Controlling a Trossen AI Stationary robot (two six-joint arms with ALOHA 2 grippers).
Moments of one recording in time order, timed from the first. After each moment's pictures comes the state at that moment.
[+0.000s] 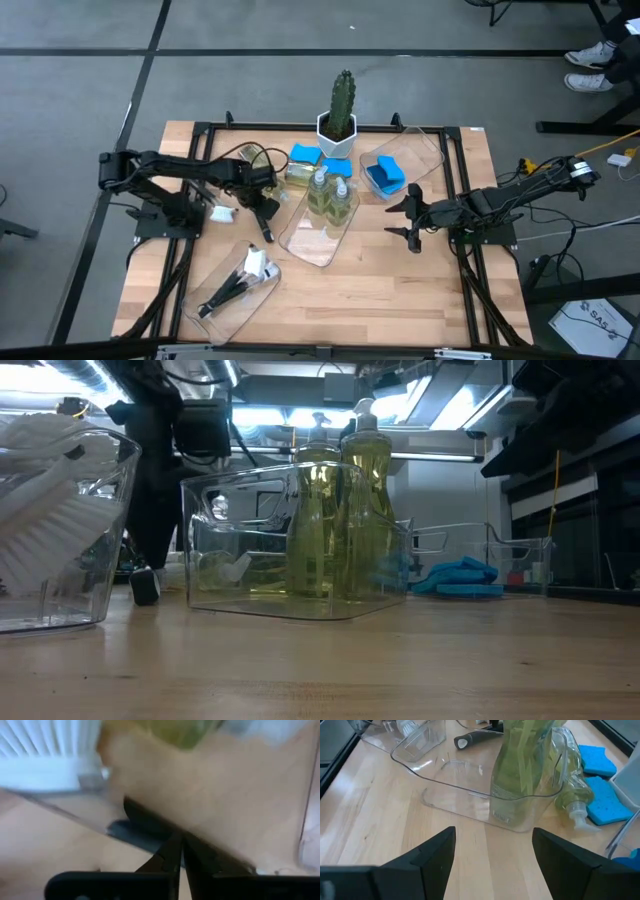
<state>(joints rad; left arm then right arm) 0.24 1.38 0.75 -0.74 0.07 -0.82 0.32 0.77 0.45 -0.21 0.36 0.23</state>
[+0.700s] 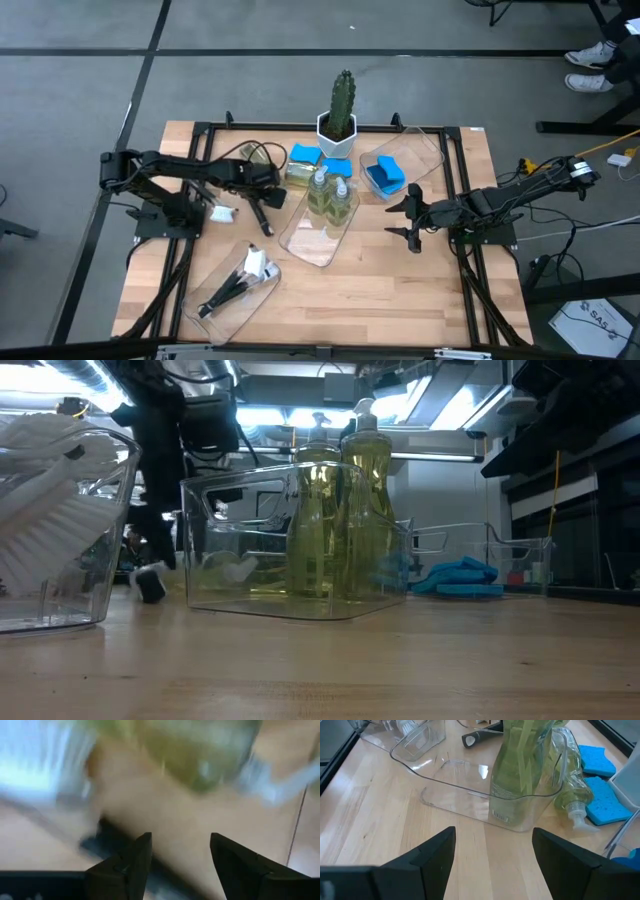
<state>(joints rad) 0.24 1.39 0.74 -0.62 -0.09 -1.03 0.32 0.77 0.45 -0.22 0.36 0.23</state>
